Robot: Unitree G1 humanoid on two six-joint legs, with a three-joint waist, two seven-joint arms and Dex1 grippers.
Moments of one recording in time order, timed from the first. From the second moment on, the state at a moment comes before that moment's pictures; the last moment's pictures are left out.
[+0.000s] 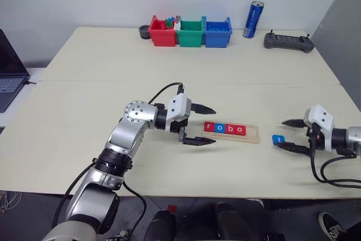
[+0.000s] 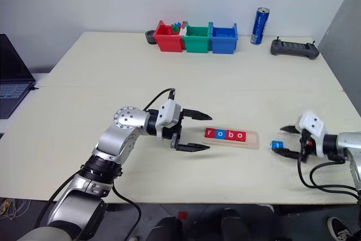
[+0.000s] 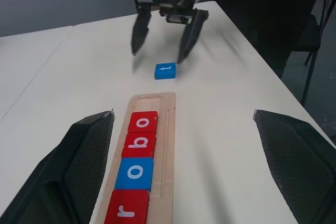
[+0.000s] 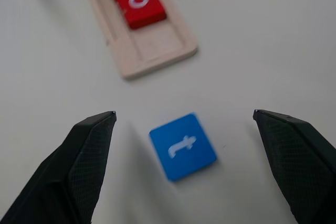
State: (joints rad) left arm -0.65 0.41 -0.25 0.17 -0.29 0.08 -1.32; right arm -0.23 -0.95 -0.09 0.24 0.24 0.15 1.32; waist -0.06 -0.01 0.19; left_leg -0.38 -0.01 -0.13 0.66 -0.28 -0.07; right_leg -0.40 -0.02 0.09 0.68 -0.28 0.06
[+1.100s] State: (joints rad) left arm -0.63 0.42 -0.25 0.13 -0.29 0.10 -1.32; right arm -0.42 -0.91 0.02 0.57 0.16 -0.07 1.40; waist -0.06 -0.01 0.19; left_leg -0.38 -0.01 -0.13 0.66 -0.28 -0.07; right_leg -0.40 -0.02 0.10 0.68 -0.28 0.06
